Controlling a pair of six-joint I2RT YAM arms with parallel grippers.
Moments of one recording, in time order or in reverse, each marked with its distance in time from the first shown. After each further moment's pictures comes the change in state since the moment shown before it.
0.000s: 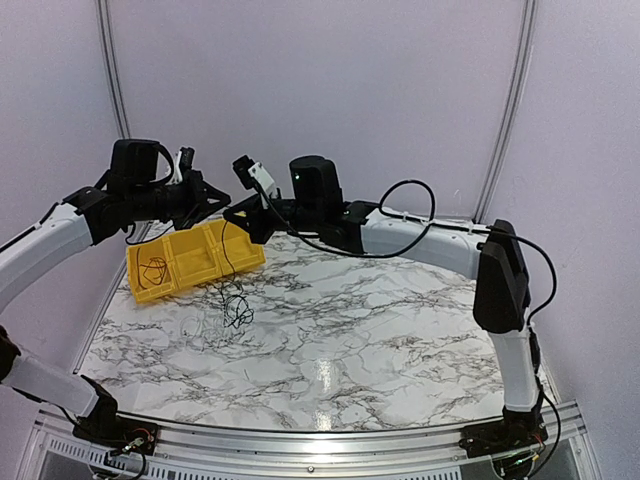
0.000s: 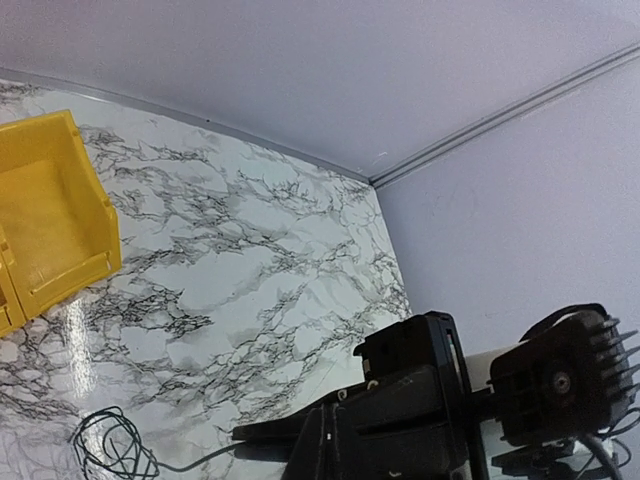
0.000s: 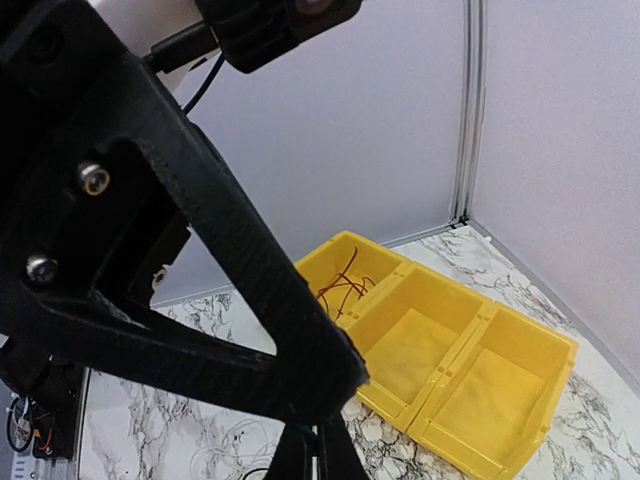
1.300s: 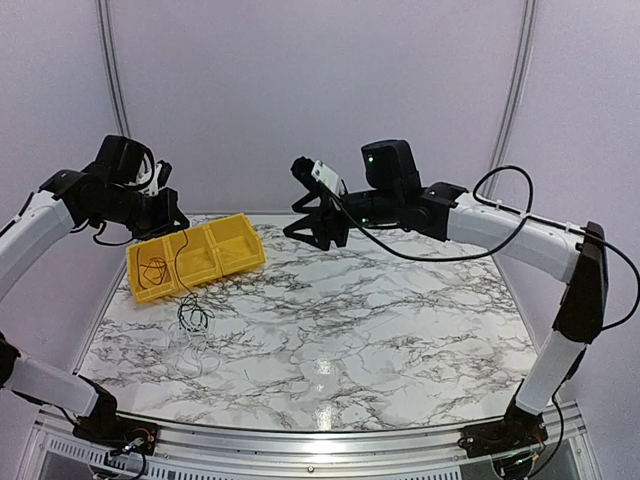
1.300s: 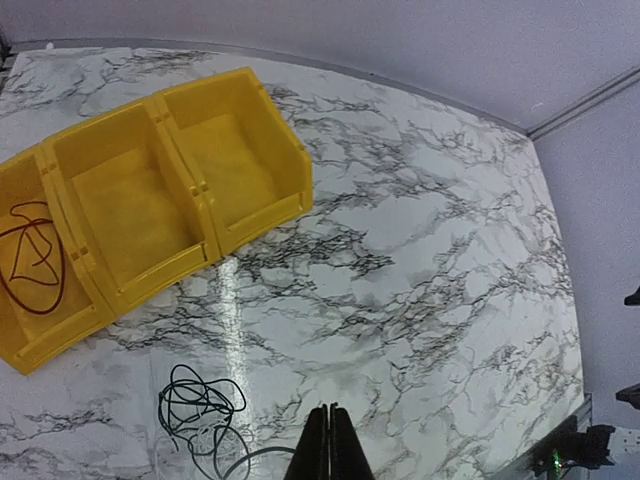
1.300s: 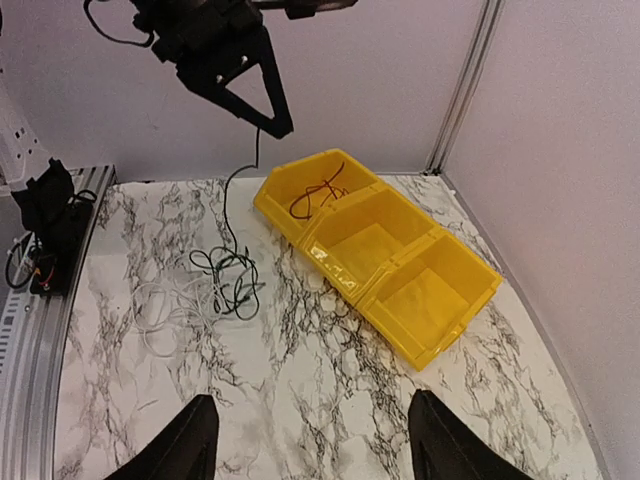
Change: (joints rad) left arm 0.101 -0.019 0.129 -0.521 -0.196 0.328; right arm -0.113 -0.457 -0.406 -0.290 -0.109 -0.379
